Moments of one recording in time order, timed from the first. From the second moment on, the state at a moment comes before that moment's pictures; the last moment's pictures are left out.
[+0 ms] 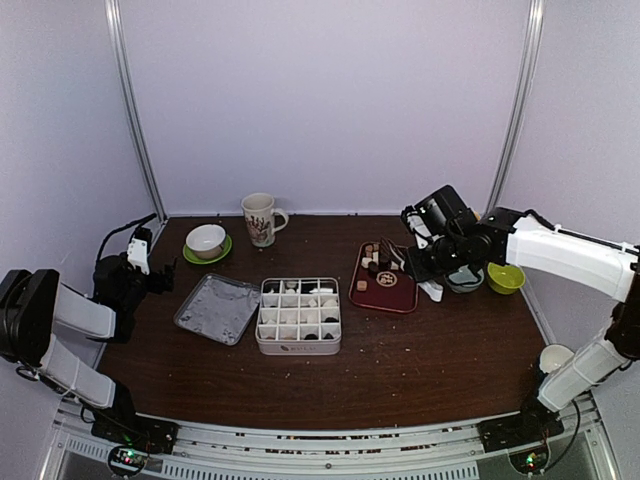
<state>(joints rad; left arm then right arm) 0.05 1.42 0.30 1.00 0.11 0.21 0.70 1.45 1.21 -0.65 0.22 0.28</state>
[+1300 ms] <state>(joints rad) 0.05 1.20 0.41 0.63 -0.04 0.13 0.62 1.76 1.14 -0.47 0.20 0.27</state>
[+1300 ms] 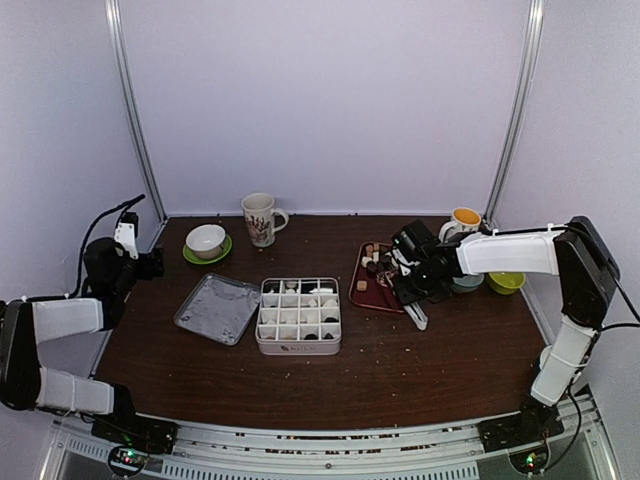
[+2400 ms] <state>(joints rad) 0.00 1.49 0.79 -0.29 0.11 -0.16 0.62 1.72 1.17 -0.38 0.16 0.24</state>
